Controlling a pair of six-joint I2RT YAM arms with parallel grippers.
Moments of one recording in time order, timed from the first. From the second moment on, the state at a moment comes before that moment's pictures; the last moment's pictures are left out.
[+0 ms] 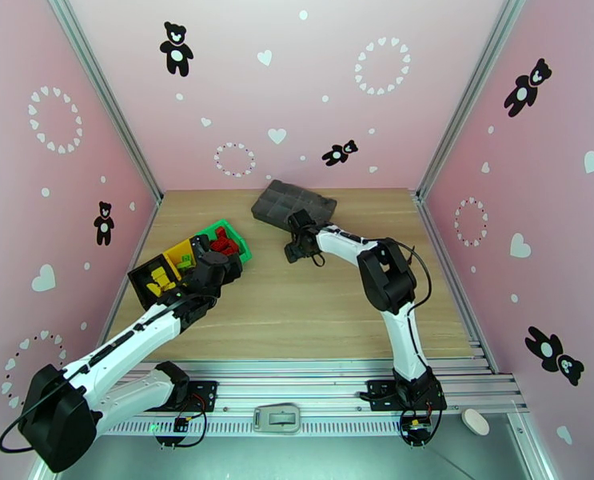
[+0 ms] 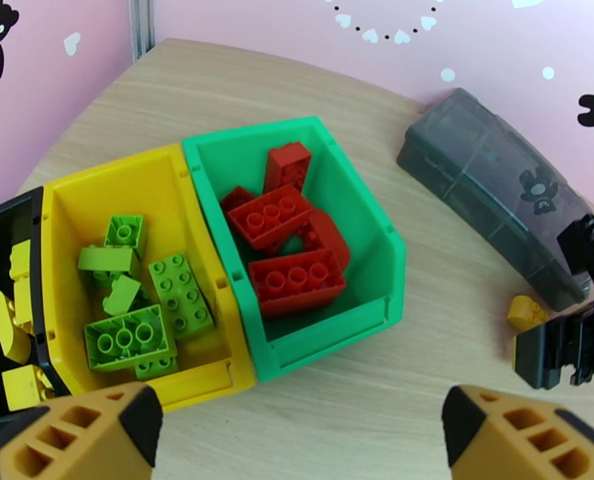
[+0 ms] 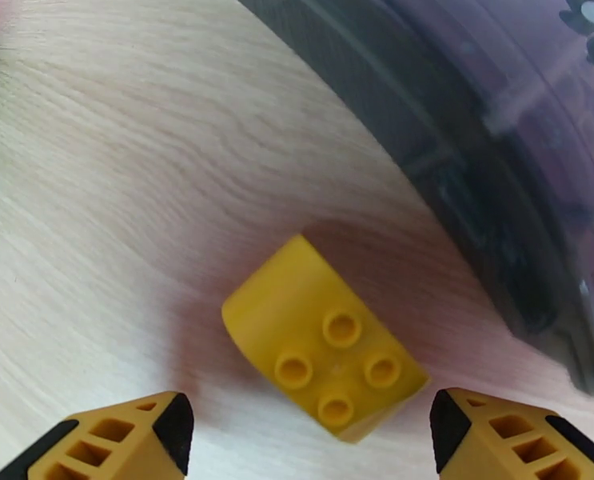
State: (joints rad) left arm -0.54 1.07 0.66 -0.27 -0.55 -0.63; right arm 0.59 2.22 1.69 -0.58 0.11 0.12
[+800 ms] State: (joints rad) left arm -0.54 1.07 0.65 -0.27 -0.55 -0.65; right arm 0.61 2.27 1.73 -0.59 0.02 0.12
